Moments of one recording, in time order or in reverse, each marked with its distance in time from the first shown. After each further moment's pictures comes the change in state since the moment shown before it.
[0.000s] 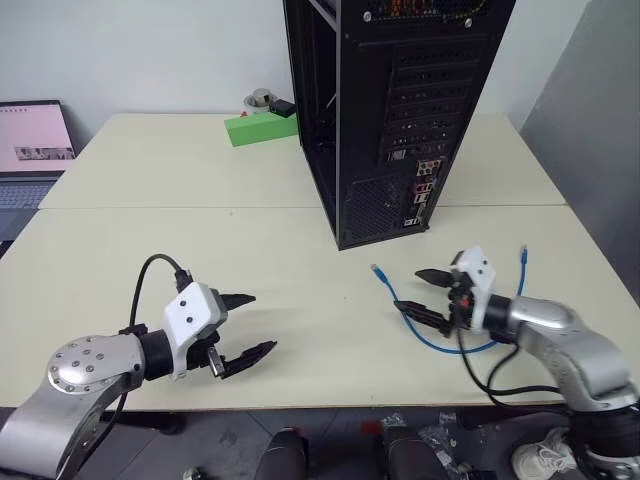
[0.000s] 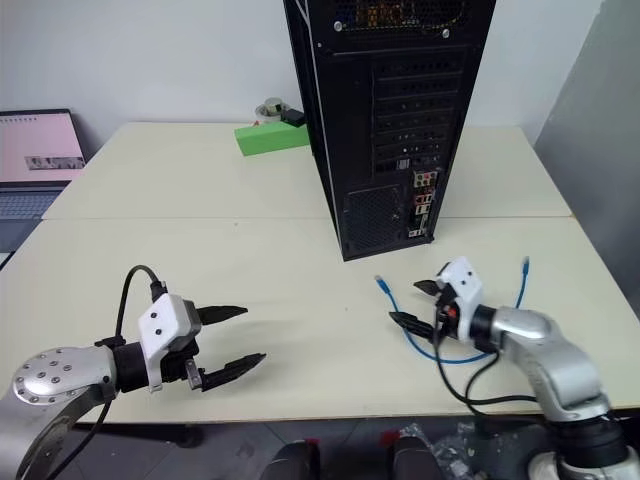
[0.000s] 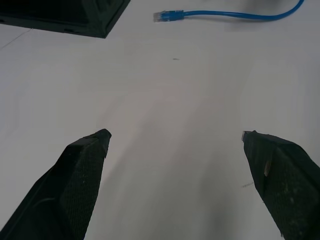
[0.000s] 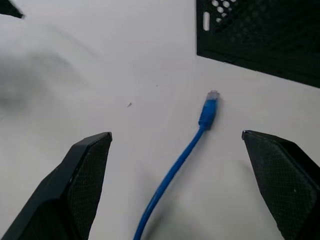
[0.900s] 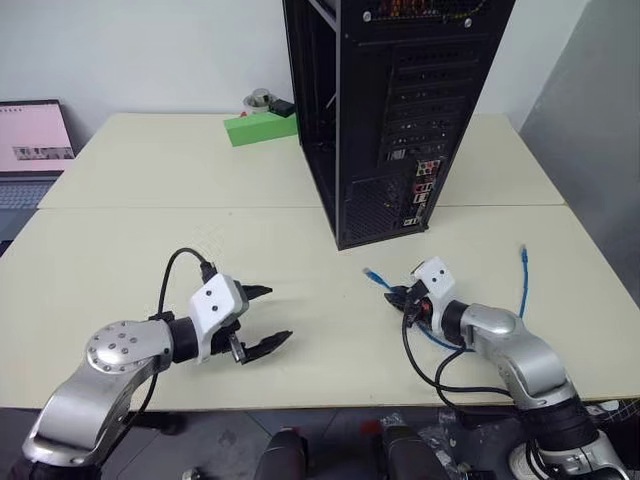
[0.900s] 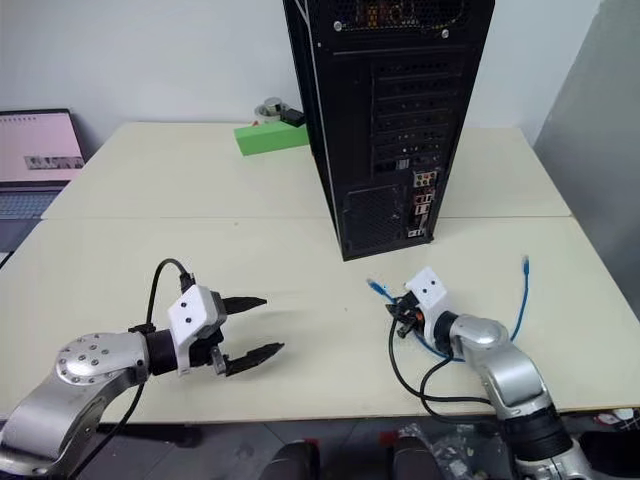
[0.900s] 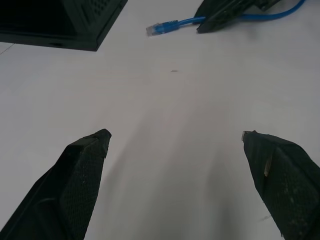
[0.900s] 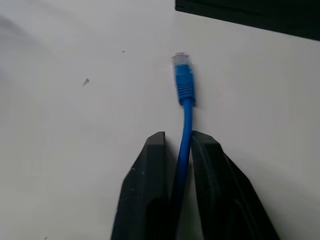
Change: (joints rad) left arm -0.177 -0.082 -0.142 0.155 0.071 -0.036 0.022; right arm -0.068 0.088 0.108 0.073 -0.181 0.004 -0.065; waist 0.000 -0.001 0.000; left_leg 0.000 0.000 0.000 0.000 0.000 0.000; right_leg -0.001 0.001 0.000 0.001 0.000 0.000
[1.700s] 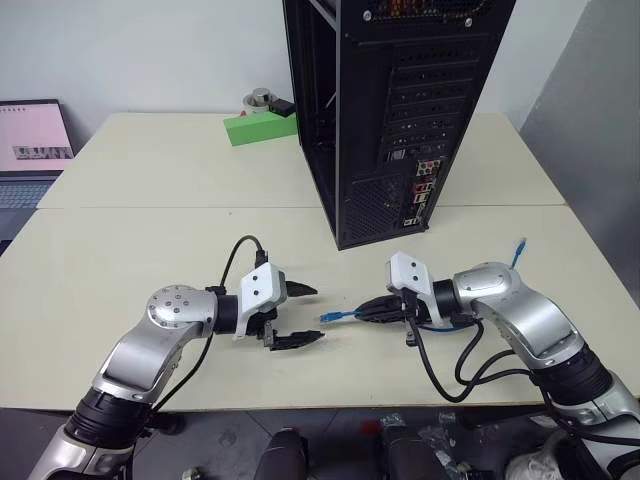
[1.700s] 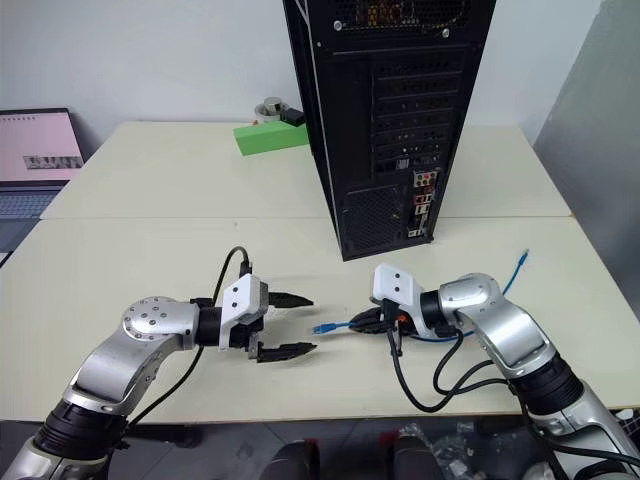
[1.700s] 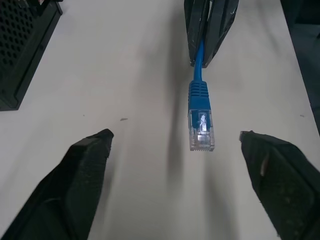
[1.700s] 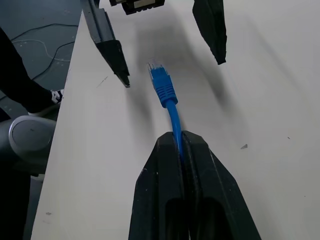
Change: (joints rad) left arm -0.256 -0.042 -0.207 0.208 0.035 -0.108 -0.259; right arm -0.226 -0.151 0.184 -0.038 0.059 -0.029 0.485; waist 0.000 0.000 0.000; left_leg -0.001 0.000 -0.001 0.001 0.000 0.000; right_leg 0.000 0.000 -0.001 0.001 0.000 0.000
